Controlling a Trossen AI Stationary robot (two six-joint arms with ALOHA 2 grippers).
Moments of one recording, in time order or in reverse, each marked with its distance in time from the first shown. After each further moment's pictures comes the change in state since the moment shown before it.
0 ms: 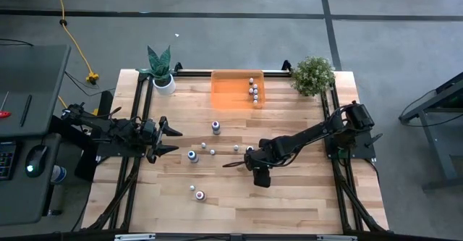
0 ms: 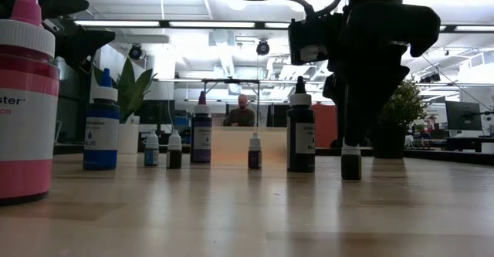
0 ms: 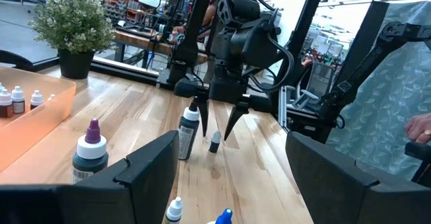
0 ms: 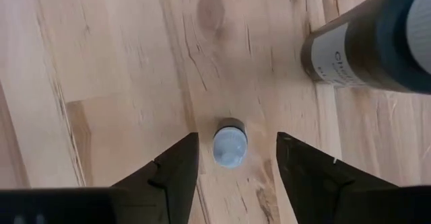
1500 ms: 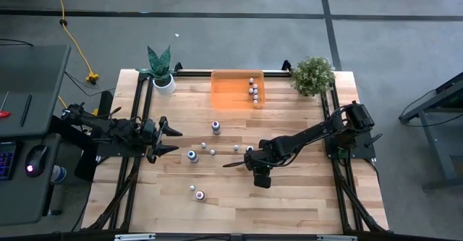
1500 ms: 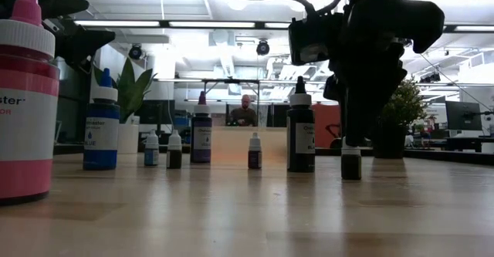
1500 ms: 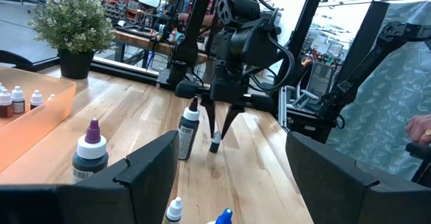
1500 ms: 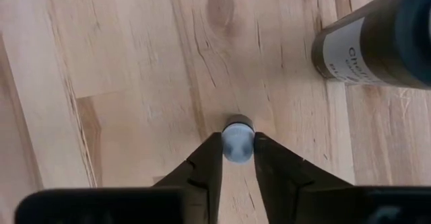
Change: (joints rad) left arm 0.000 0.000 0.000 0.000 0.000 0.000; right arm 0.000 0.000 0.000 0.002 -0.028 0.001
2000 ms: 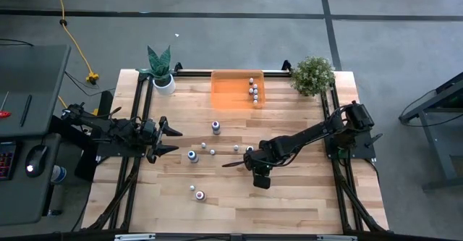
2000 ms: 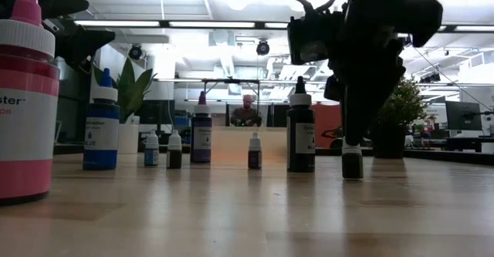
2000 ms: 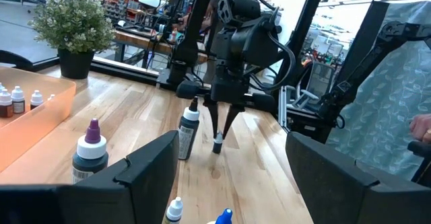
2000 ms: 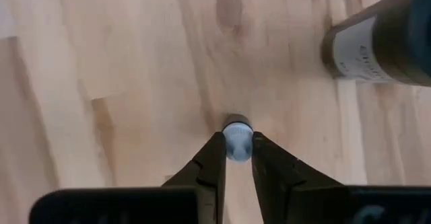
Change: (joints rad) left arm 0.000 0.000 0.000 0.000 0.000 0.000; right arm -0.002 0.000 0.010 -0.003 -0.027 0.022
